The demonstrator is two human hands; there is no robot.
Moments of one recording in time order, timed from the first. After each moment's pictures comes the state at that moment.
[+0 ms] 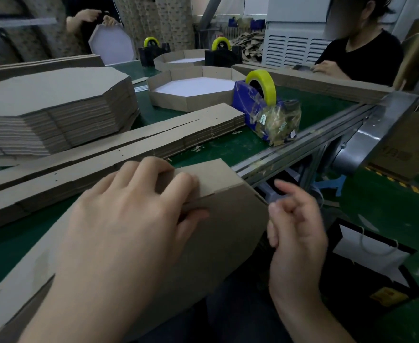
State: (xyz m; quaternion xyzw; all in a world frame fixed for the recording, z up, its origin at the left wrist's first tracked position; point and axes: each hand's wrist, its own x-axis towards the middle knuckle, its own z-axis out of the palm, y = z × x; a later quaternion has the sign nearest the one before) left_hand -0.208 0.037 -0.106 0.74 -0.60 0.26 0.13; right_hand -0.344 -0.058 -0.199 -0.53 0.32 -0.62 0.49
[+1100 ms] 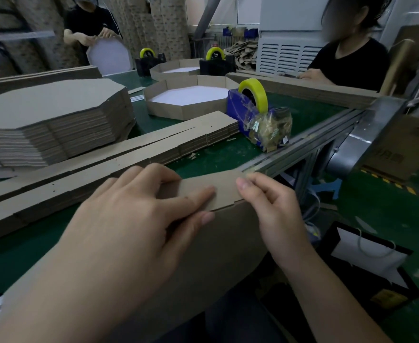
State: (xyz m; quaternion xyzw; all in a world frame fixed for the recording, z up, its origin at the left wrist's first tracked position) left_hand -0.203 0.041 -0.091 0.71 -0.67 0.16 0.16; right_hand -0.340 -0.096 -0.174 -0.68 0.23 -0.49 0.49
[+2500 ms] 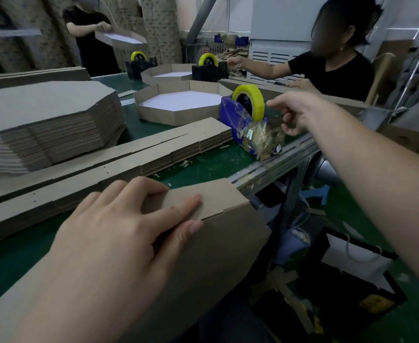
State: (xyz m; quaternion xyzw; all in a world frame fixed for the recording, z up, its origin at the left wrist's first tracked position) left_hand -0.195 0.034 -0.100 0.72 -0.65 0.15 0.20; right_hand -0.328 -0.341 -0.082 -0.54 0.58 -0.31 0.53
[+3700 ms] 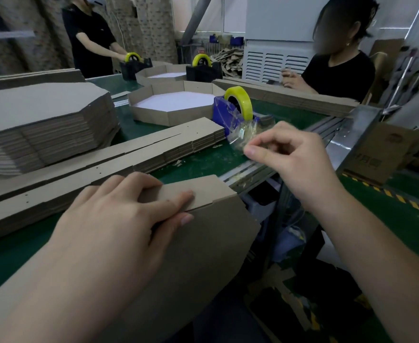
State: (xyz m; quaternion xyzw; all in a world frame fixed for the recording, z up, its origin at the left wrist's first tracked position) left_hand -0.198 0.024 -0.098 0.73 -0.65 0.16 0.16; right_hand -0.371 -0.157 -0.110 -0.76 0.29 -0.46 0.37
